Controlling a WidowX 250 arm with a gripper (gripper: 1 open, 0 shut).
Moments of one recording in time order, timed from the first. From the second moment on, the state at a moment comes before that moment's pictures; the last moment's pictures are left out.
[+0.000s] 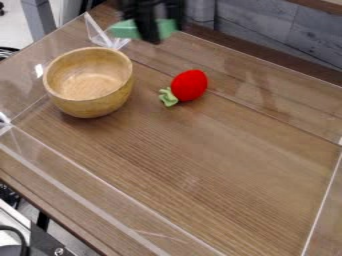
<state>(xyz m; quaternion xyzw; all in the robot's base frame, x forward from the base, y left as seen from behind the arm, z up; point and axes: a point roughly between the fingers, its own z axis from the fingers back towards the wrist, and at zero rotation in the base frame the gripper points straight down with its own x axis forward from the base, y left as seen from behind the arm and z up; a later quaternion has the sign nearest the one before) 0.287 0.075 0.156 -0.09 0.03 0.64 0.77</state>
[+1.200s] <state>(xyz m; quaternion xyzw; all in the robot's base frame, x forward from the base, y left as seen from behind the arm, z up) 0.256 0.169 0.138 -0.09 -0.01 0.72 0.68</state>
